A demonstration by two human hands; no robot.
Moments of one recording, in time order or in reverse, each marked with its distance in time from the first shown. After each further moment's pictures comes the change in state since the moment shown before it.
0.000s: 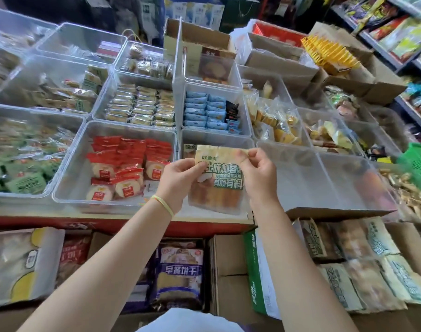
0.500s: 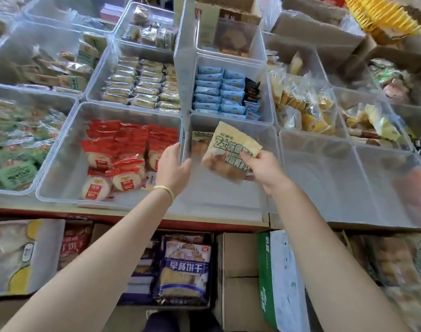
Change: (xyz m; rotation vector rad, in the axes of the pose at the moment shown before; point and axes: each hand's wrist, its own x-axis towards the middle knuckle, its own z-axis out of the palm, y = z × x) left_hand 0.110 -0.072 -0.030 0.766 0.258 0.029; right_hand 0.115 0.084 0.019 -0.115 -0.327 0.396
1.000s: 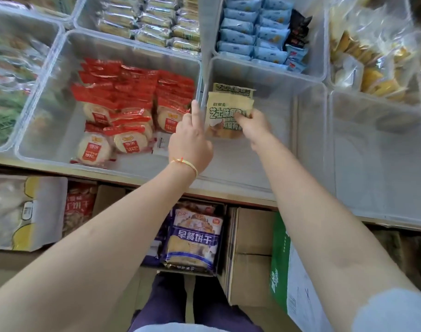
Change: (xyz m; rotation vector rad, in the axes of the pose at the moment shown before) left_hand 0.022 -0.046 0.049 0.507 0.039 0.090; right_hand 0.130 0.064 0.081 -0.141 0.065 -0.004
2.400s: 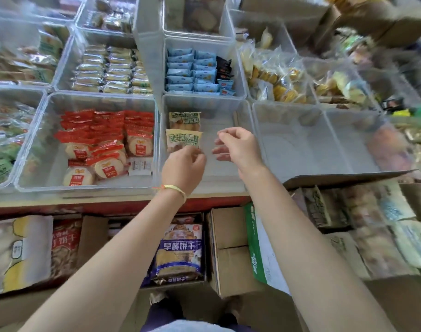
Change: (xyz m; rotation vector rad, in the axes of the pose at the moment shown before) left_hand -0.099 0.078 -0.062 -0.370 -0.029 0.105; right_hand -0.189 -0.038 -0.093 0.313 0.112 -0.094
